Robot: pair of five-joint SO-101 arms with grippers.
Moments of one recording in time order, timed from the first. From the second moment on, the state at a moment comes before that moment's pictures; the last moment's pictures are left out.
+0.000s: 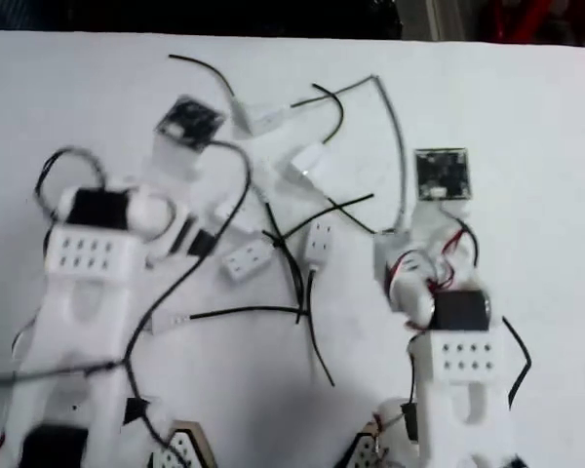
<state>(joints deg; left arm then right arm) 0.1 -27.3 25.6 78.0 -21.2 -5.4 -56.9 53.4 57.7 3.6</state>
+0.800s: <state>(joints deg) -9.8 -72.7 57.0 63.1 -1.5 -53.9 -65.8 55.4 58.1 3.6</state>
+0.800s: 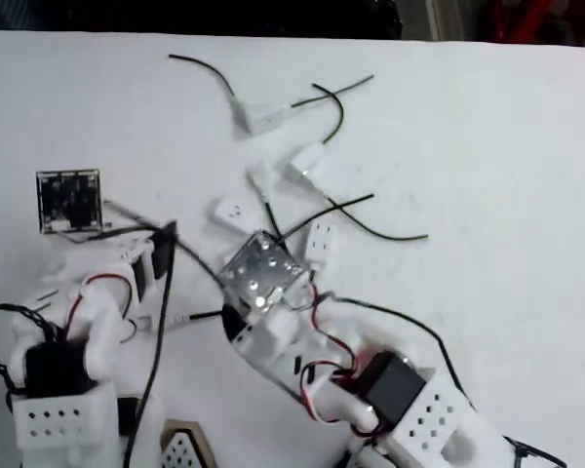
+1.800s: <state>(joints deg) -2.9 -77.9 60.6 66.7 -7.7 -50.9 -64.0 62.5 45.3 3.6</state>
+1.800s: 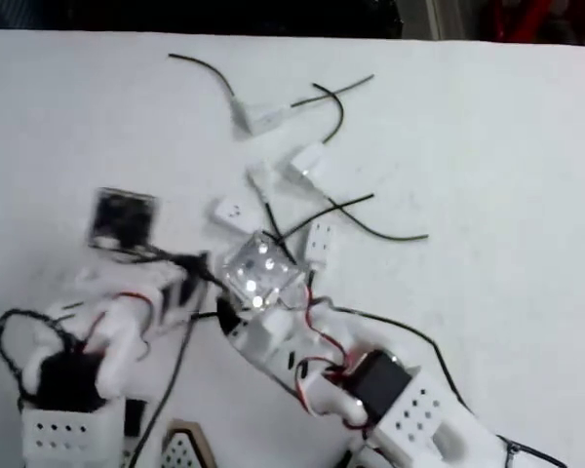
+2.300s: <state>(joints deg) -19.6 -77.9 72.4 57.5 -3.8 -44.7 -29.6 59.6 23.7 -1.8</state>
